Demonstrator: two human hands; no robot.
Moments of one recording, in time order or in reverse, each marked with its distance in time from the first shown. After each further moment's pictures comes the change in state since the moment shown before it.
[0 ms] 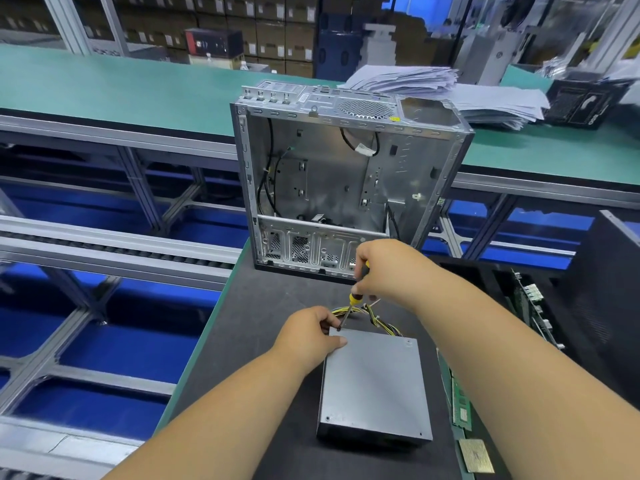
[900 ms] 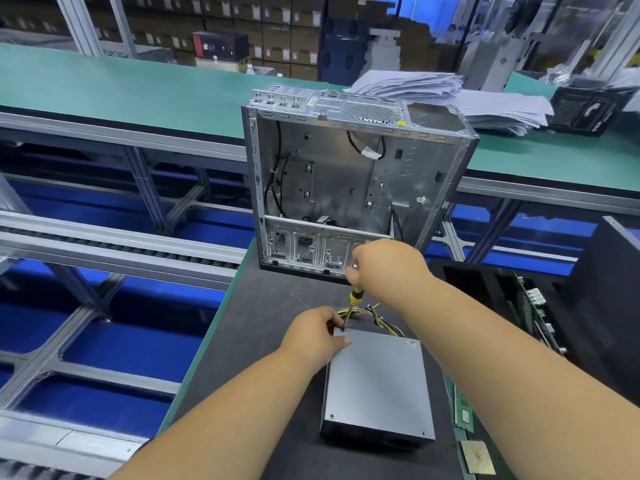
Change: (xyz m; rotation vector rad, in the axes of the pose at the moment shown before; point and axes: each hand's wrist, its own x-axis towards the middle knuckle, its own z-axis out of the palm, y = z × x) left_hand -0.004 0.005 0.002 0.029 0.007 0.011; right_hand 0.012 -0.012 0.013 -0.401 0.202 -0.041
